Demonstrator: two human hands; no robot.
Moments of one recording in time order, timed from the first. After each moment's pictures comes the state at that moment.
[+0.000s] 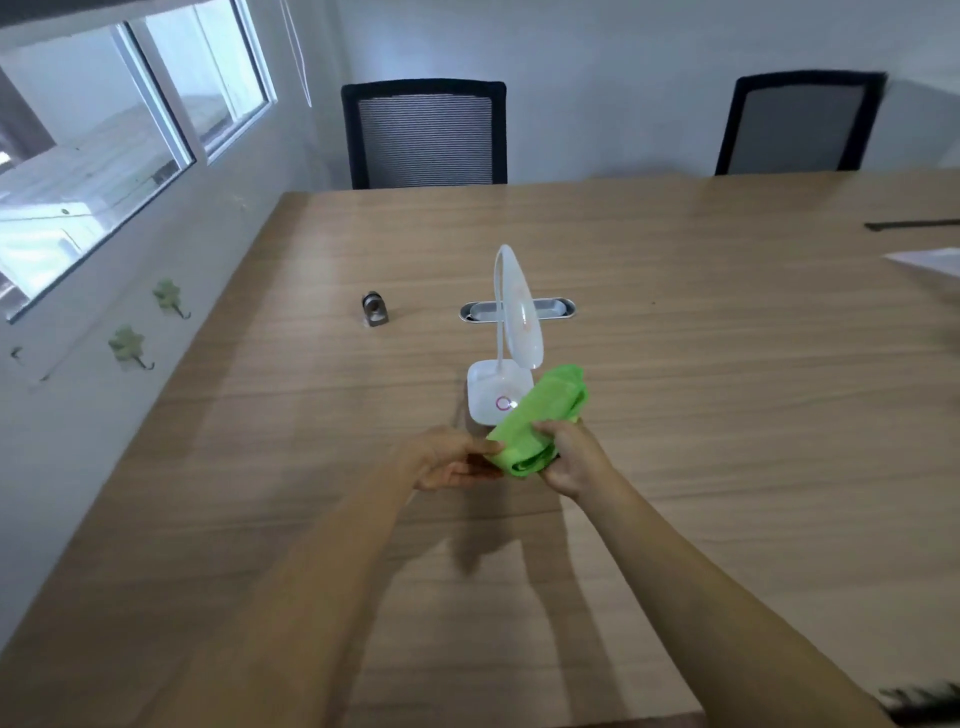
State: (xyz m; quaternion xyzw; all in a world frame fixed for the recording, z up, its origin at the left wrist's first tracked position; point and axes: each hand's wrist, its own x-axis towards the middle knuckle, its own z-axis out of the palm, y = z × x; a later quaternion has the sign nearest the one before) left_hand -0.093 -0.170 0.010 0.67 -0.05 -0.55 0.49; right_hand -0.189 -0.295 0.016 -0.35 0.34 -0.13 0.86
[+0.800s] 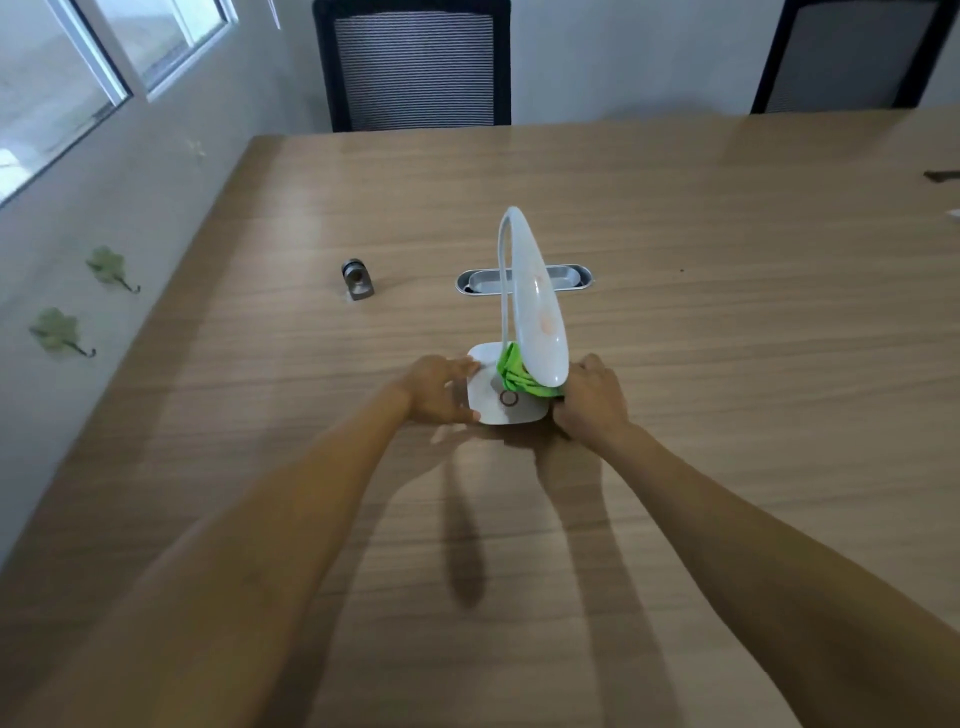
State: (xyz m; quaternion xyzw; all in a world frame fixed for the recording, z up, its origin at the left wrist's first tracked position) left_hand 0.012 -0.203 -0.014 0.86 -0.45 -0.22 0.08; right_hand -0.145 -0.358 0.001 -0.96 0.22 -0.02 0.16
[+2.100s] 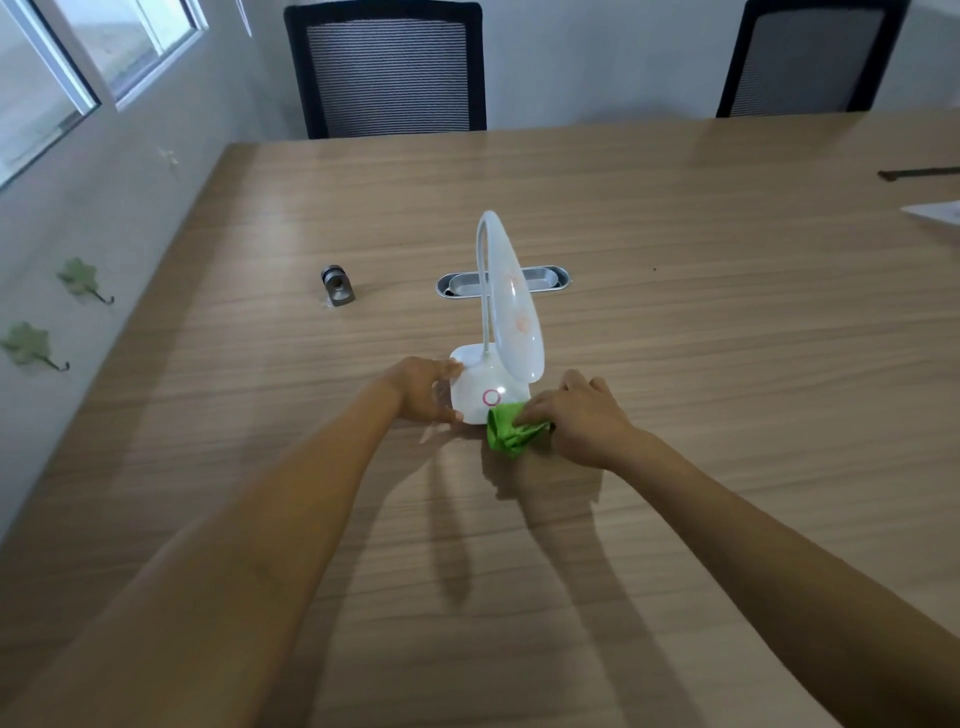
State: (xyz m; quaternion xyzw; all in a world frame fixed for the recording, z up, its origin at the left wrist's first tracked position) left_hand 0.020 -0.212 -0.019 0.86 -0.45 -0.22 0.04; right_hand -0.174 -0.354 0.024 -0.98 0.12 0.12 0.08
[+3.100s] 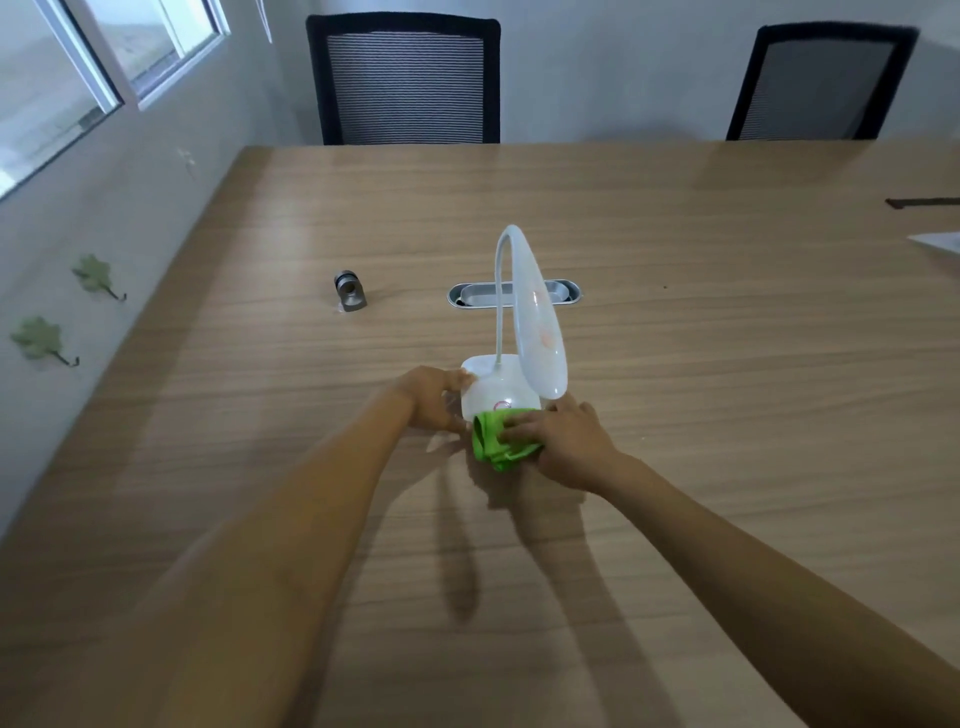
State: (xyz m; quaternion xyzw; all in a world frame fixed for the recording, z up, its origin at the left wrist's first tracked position) left_hand 0.015 -0.210 -0.013 0.87 -0.42 -0.25 0.09; right_hand -0.161 -0.336 0.009 -0.98 0.12 0.10 0.13
